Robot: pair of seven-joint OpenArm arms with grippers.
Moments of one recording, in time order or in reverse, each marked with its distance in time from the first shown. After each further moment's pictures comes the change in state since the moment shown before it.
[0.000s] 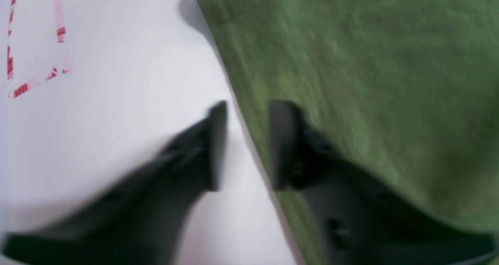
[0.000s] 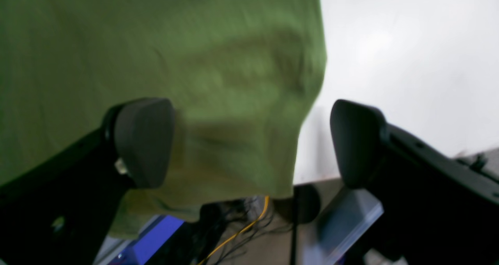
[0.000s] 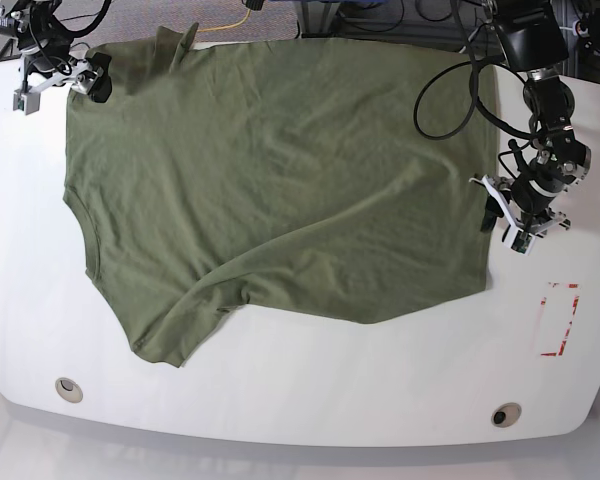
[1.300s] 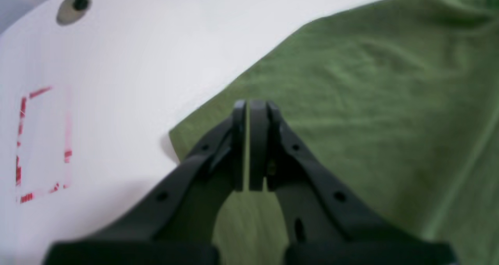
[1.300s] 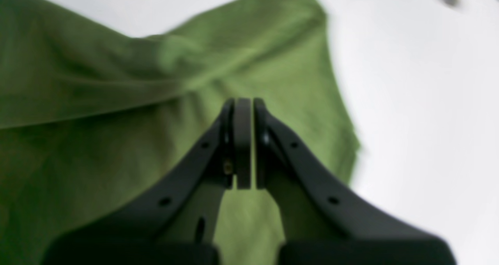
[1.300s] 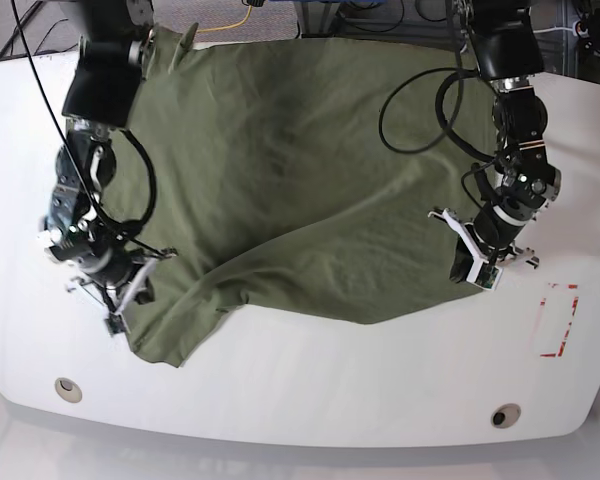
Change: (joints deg) left arm -4.1 5.9 7.1 6.8 0.4 5.6 -0.8; right arm 43.8 5.7 -39.7 -14.5 -29.0 0.9 9.8
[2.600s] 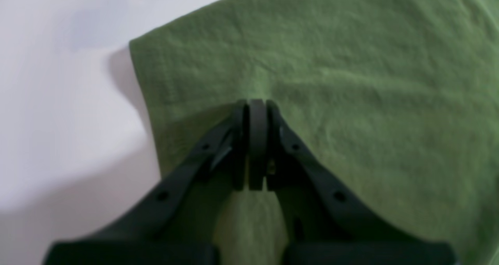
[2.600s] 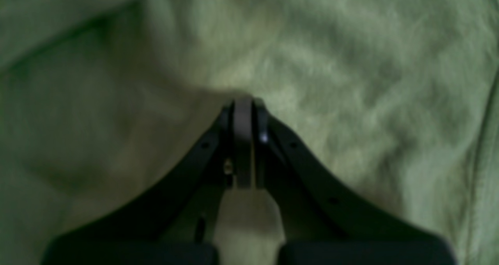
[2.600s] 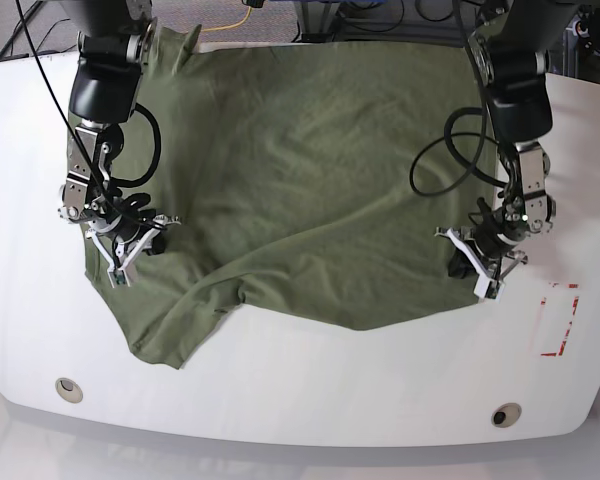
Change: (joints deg) left arm -15.9 -3.7 -0.2 -39.4 -0.7 0.0 -7.5; right arm -1.0 0.7 0.4 -26.6 -0.5 -0.6 16.7
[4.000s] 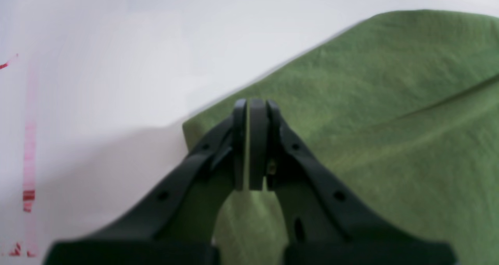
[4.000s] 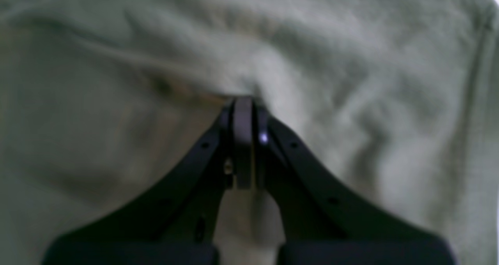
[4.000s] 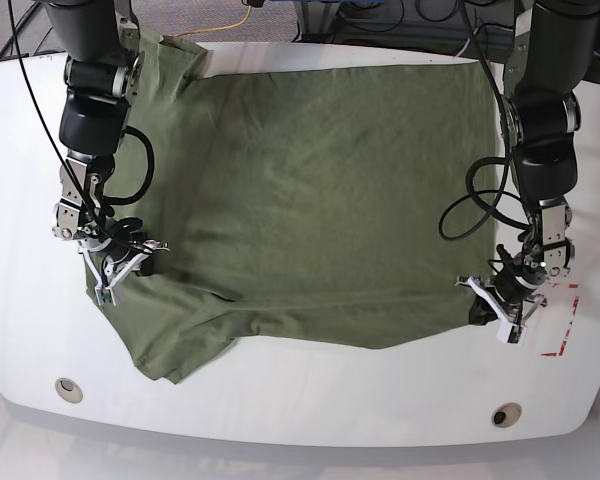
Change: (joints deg) left arm -13.1 -5.1 3.7 -15.7 2.0 0.2 -11.4; right arm 6.8 2.2 -0.1 -9.6 -0.8 -0.6 6.3
